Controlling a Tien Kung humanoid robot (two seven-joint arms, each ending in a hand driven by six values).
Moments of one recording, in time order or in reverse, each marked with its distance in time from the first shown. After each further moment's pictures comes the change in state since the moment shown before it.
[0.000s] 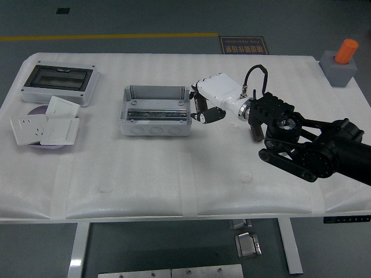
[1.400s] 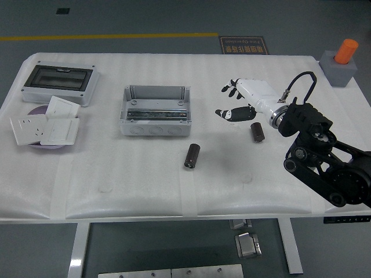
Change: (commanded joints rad) left arm 0.015 0.000 -0.026 0.005 0.011 -0.003 0.011; right arm -0.405 -0.131 0.496 0.309 -0.066 0.174 -0.201
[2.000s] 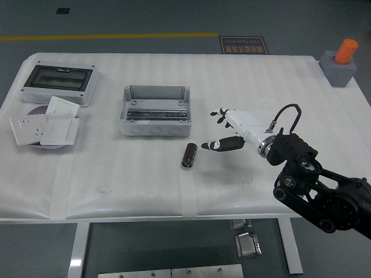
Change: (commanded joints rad) left arm -0.006 -0.001 0.001 0.000 0.000 0.000 0.000; right arm -0.081 0.053 -0.069 0.004 -0.021 -0.036 -0.014
